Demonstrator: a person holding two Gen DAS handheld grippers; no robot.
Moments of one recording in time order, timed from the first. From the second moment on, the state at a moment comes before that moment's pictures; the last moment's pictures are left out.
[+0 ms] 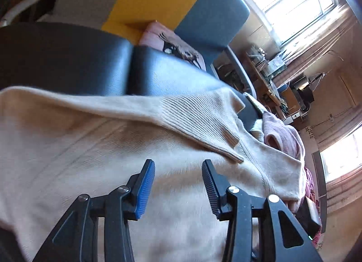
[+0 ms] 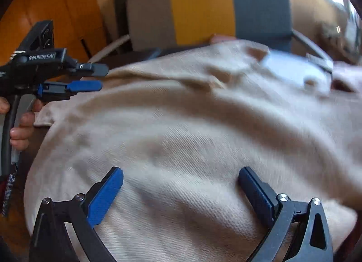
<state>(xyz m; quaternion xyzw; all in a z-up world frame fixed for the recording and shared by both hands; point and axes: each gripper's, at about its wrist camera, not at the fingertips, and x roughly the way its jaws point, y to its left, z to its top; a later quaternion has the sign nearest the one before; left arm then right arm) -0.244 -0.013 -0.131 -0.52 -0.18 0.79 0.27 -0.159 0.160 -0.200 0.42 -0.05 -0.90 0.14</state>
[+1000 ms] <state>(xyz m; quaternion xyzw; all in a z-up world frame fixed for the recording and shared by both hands) -0.400 0.002 -0.094 -0.40 -0.37 0.81 0.22 -0.138 0.175 -0.206 0.39 -0.12 -0.90 0.18</state>
